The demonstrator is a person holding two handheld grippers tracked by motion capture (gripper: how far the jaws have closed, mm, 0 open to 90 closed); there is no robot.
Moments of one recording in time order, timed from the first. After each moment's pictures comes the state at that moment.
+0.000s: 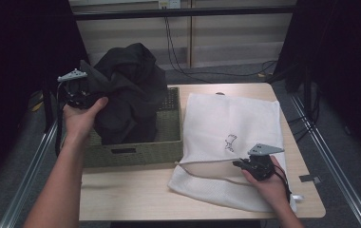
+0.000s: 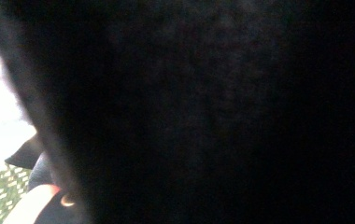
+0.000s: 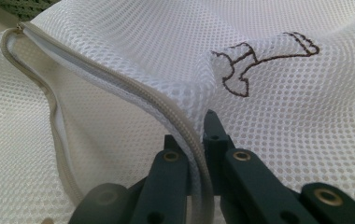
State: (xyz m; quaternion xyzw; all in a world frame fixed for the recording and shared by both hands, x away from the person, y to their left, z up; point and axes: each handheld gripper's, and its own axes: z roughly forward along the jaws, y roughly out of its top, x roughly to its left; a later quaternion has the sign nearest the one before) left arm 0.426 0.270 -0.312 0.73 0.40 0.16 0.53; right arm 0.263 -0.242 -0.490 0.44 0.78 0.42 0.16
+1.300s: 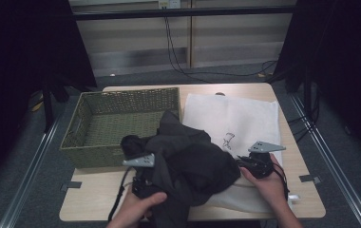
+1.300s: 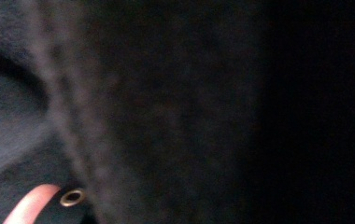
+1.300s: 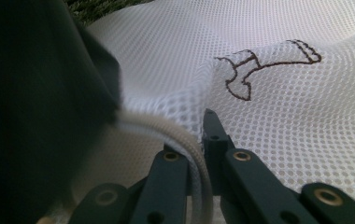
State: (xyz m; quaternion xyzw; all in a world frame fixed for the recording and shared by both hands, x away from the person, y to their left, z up) left arm 0.248 0.125 -0.465 0.76 0.25 -0.22 0.55; right arm 0.266 -0.238 -0.482 0.44 0.76 0.45 0.15
